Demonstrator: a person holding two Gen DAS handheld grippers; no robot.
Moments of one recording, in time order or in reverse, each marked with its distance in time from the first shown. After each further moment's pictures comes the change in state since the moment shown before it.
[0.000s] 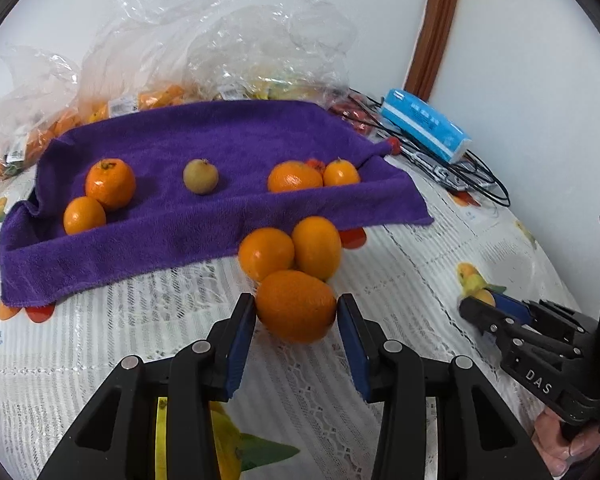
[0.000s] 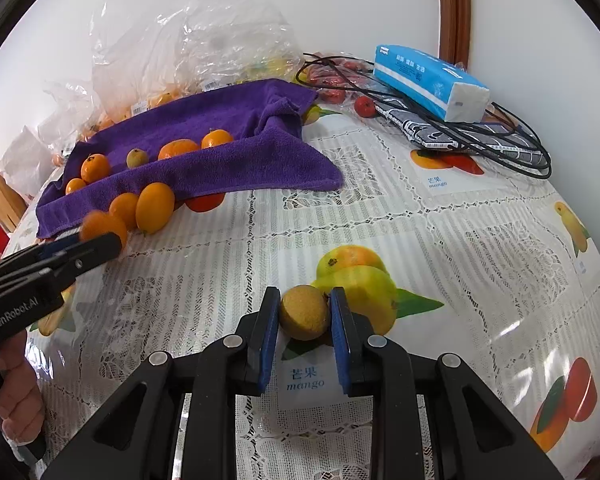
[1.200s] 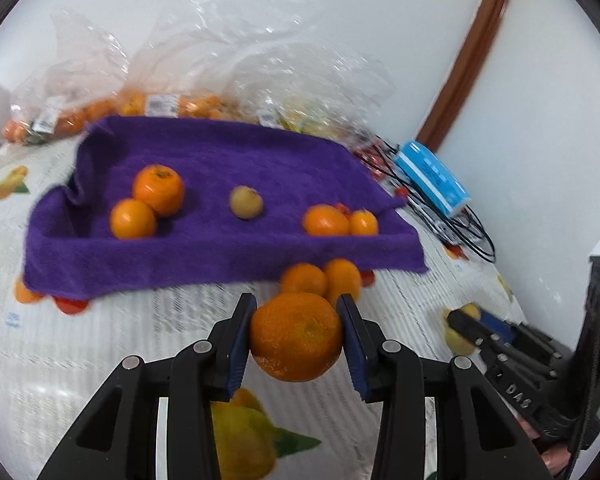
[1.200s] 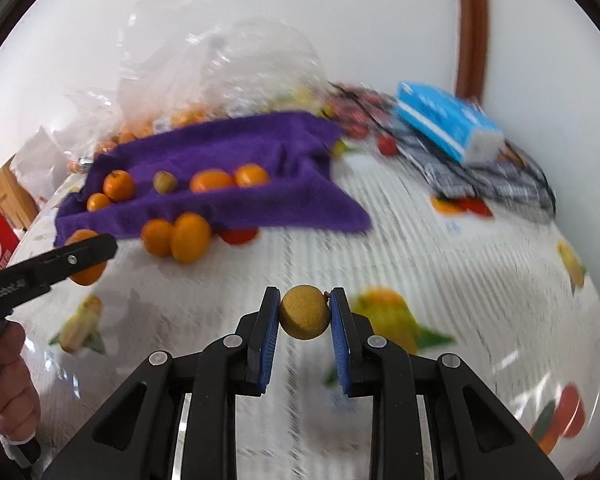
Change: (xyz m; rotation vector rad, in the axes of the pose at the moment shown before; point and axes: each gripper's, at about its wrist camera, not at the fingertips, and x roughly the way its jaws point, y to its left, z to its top) left arm -0.037 0.046 0.013 -0.173 -0.079 -0.055; right arm -0.019 0.031 0.022 -0.071 -0.090 0.017
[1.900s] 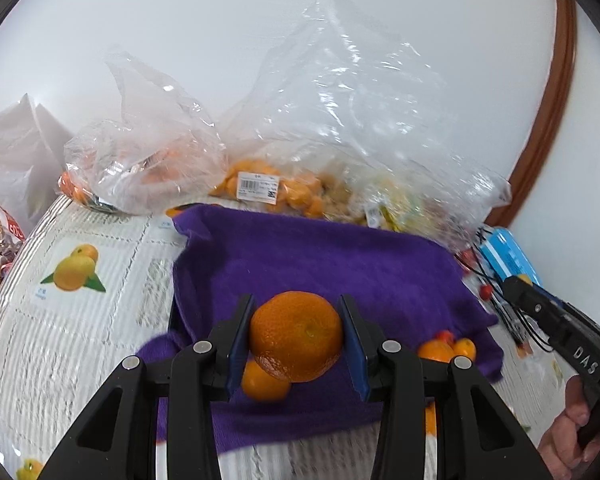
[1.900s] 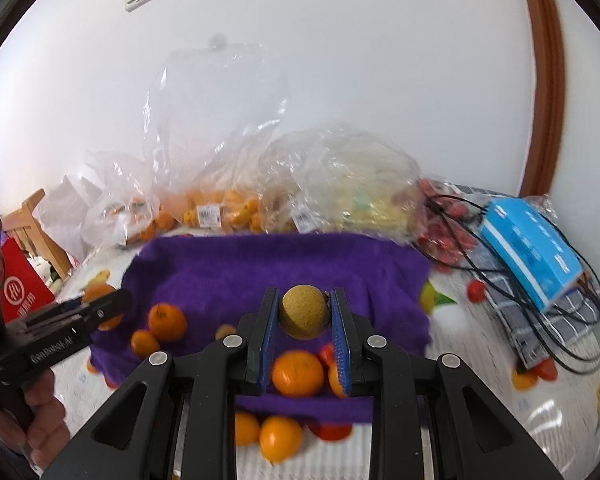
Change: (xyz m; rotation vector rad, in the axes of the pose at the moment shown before) left arm 0.005 0.068 0.092 -0.084 -0.129 0.205; right arm 0.037 0.062 0.137 -0.035 -0.125 0.136
